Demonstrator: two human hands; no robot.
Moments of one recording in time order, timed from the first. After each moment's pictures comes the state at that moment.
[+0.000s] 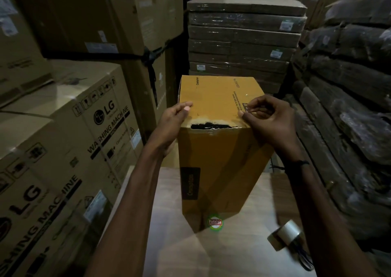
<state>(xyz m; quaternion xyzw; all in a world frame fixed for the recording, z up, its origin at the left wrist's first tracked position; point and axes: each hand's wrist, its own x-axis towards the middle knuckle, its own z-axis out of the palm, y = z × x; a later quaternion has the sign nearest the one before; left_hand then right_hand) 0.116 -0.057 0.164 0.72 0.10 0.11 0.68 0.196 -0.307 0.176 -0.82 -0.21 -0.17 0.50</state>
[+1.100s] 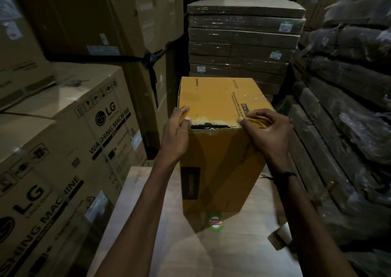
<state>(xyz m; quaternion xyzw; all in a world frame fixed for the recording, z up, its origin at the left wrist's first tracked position) 0.091 -0.087 0.157 0.79 0.11 0.22 0.55 0.175 -0.300 0.151 -0.80 -0.14 -0.25 0.53</state>
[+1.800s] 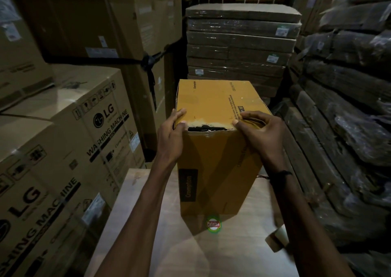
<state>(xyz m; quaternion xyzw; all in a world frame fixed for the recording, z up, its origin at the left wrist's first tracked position) 0.088 -0.086 0.155 0.76 0.12 0.24 0.59 0.177 -0.298 0.153 -0.81 -0.12 -0.20 0.54</state>
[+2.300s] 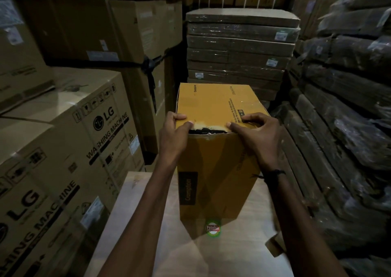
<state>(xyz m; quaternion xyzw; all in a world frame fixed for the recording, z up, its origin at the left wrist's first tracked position) 0.105 -0.089 0.159 0.74 0.19 0.24 0.60 0.176 -0.285 0.159 -0.83 -0.06 -0.19 0.52</state>
